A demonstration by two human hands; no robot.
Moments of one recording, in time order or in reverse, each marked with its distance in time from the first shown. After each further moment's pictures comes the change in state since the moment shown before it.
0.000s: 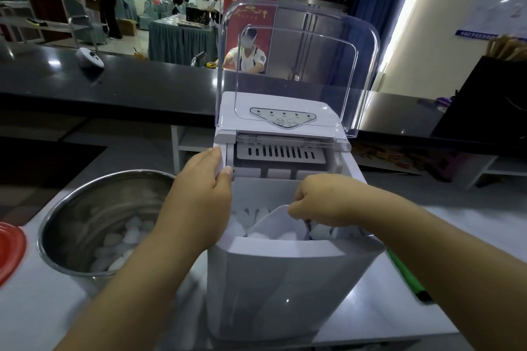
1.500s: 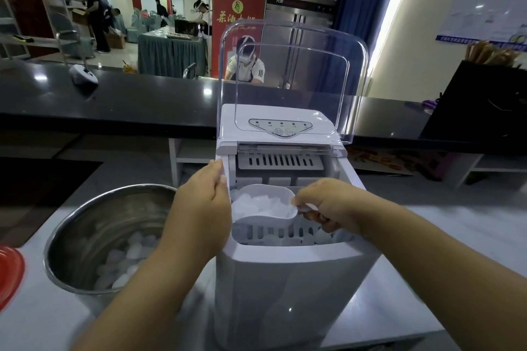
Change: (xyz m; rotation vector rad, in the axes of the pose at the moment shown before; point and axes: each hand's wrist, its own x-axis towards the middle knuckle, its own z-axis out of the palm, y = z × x) left_hand -0.002 -0.002 -0.004 -0.151 0.062 0.022; right_hand 0.001 0.007 0.009 0.856 0.017 0.202
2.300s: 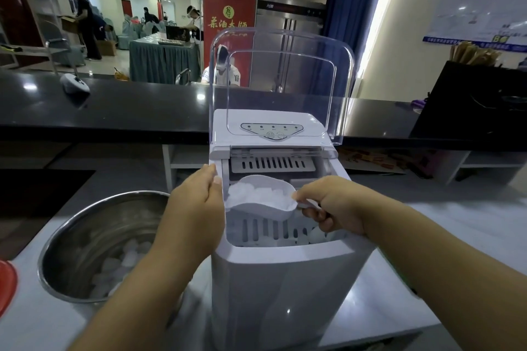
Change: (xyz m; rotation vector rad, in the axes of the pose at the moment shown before) left_hand 0.002 0.003 -0.003 0.041 -0.061 0.009; right_hand -0.013 0.003 -0.007 0.256 0.013 0.028
